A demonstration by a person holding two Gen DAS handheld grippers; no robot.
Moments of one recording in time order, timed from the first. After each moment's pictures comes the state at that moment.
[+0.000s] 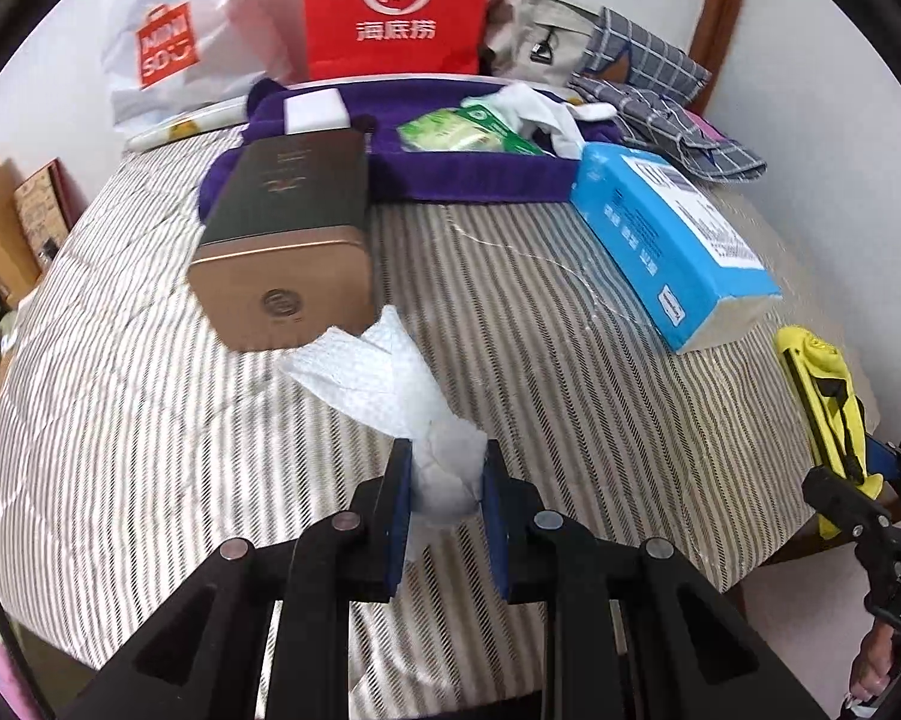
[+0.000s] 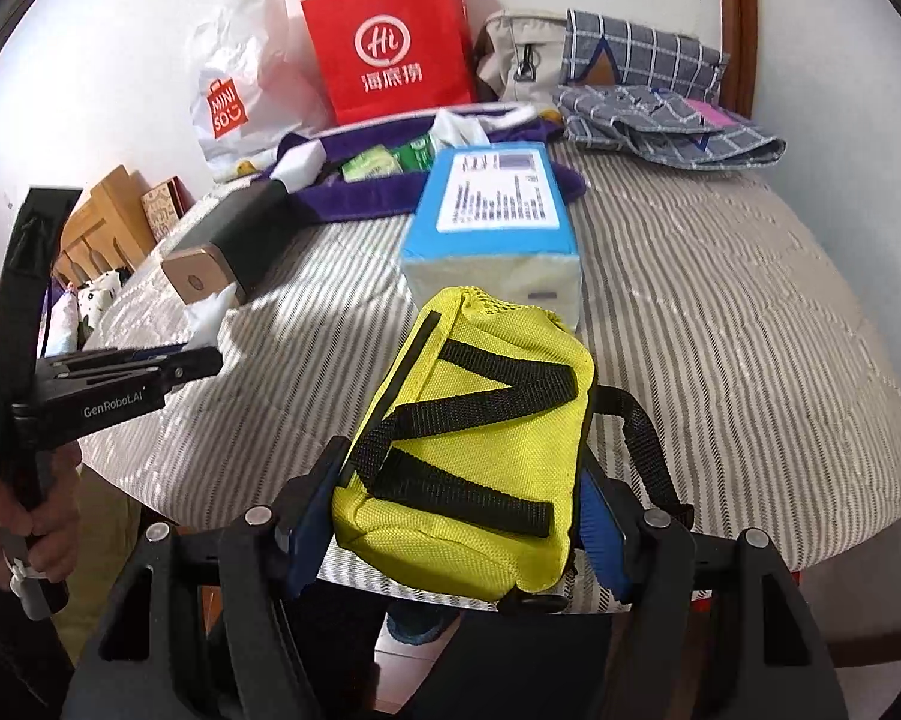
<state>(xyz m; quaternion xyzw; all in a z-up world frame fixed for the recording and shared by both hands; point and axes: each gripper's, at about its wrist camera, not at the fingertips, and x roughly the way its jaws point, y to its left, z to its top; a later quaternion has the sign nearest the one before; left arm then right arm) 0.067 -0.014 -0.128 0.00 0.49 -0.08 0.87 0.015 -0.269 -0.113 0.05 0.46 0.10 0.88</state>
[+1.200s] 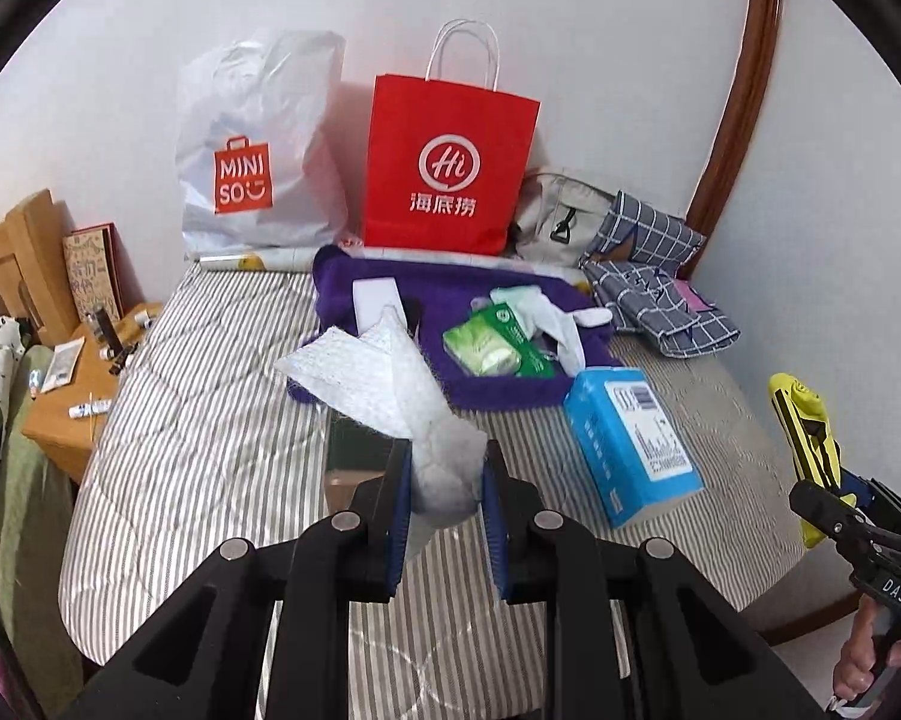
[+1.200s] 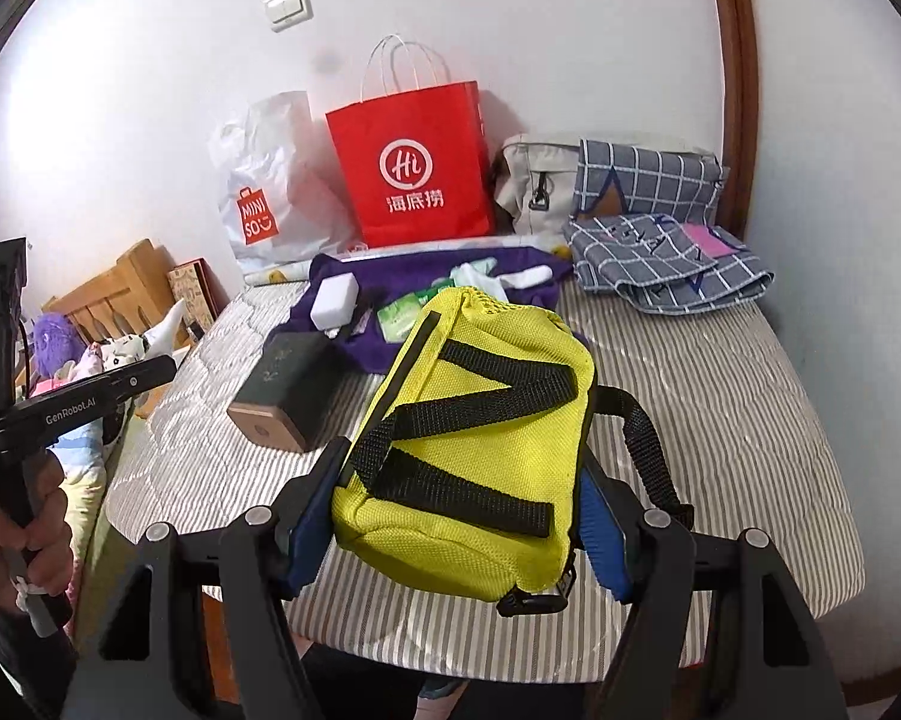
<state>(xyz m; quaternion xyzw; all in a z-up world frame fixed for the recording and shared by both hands) 0.070 0.030 0.003 -0.06 0.38 -0.06 0.92 0.049 -0.273 0.002 0.06 0.39 0.12 0.91</state>
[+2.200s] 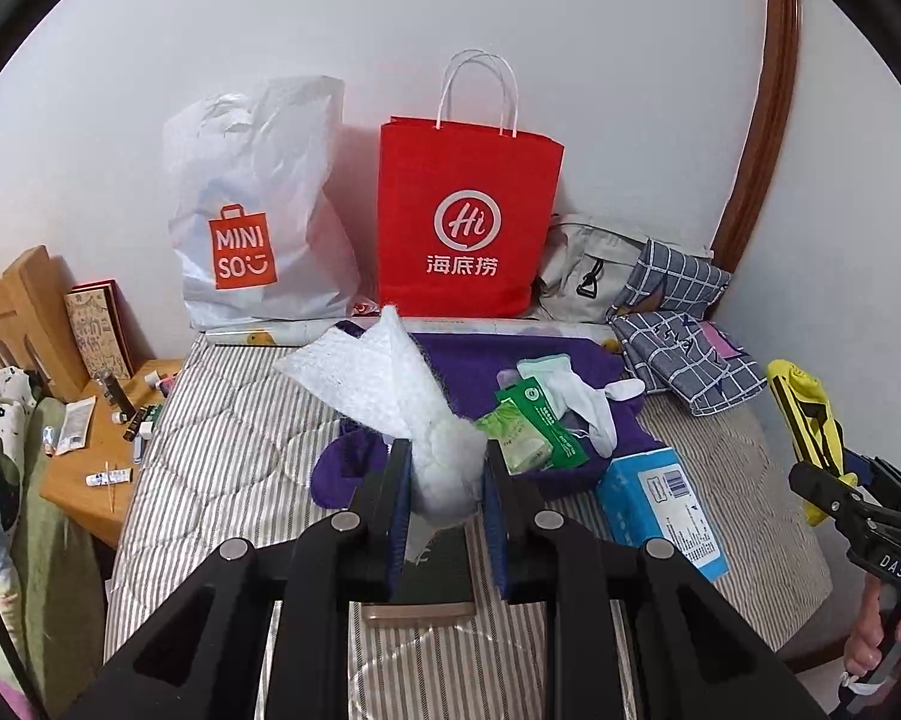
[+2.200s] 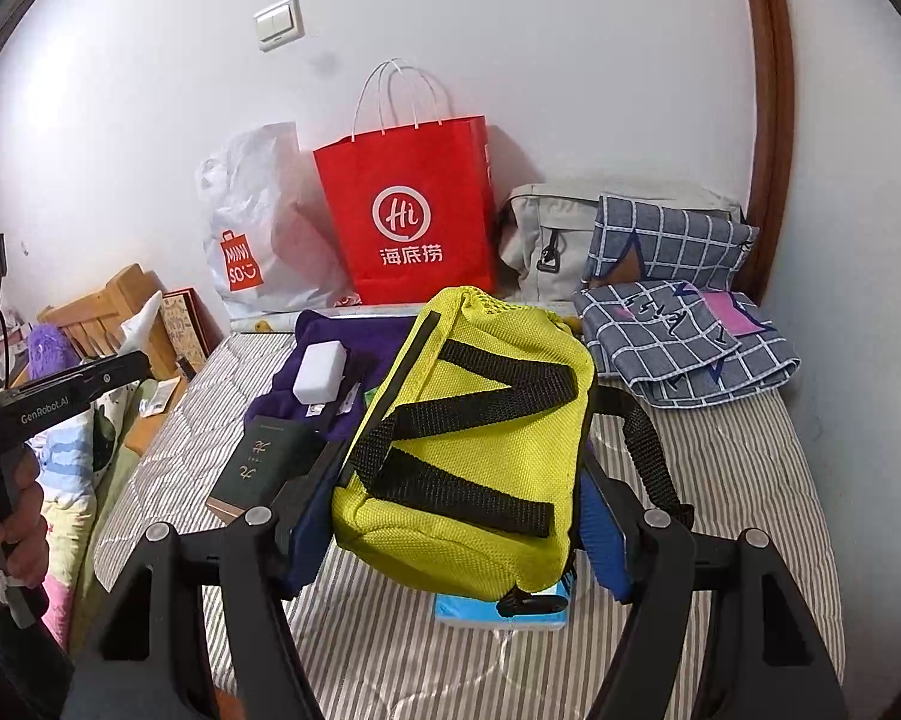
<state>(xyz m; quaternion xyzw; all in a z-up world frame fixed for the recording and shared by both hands) 0.144 0.034 0.040 -0.03 0.37 -0.05 0.93 0.141 -0.264 0.024 0.05 0.38 0.12 0.92</state>
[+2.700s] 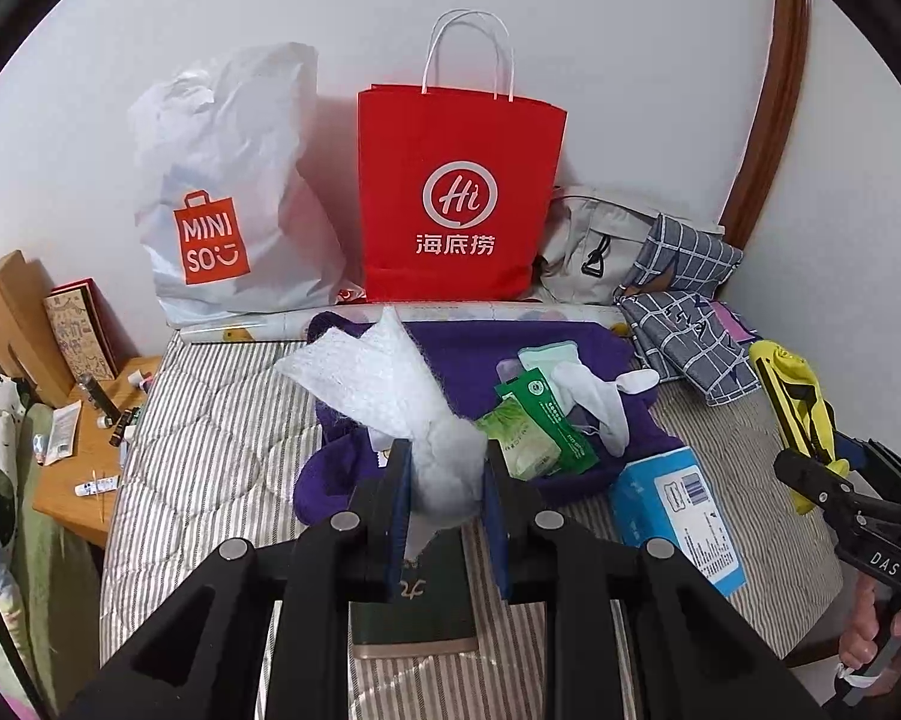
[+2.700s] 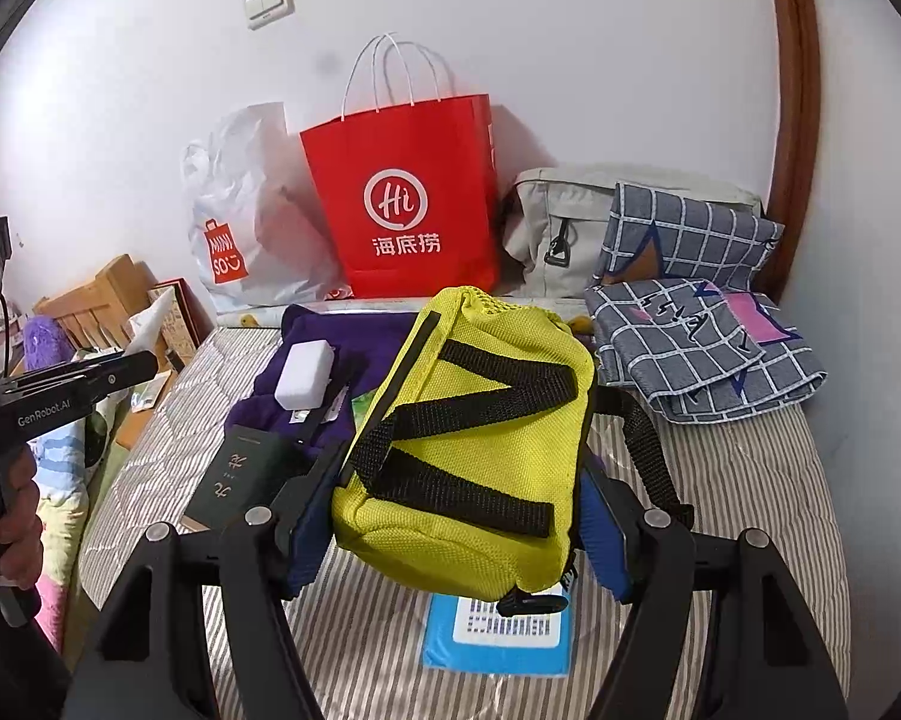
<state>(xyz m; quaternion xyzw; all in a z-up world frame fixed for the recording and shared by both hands) 0.189 0.024 0.023 -0.02 0.40 -0.06 0.91 0.186 -0.255 0.004 0.04 0.39 0.13 0.91</state>
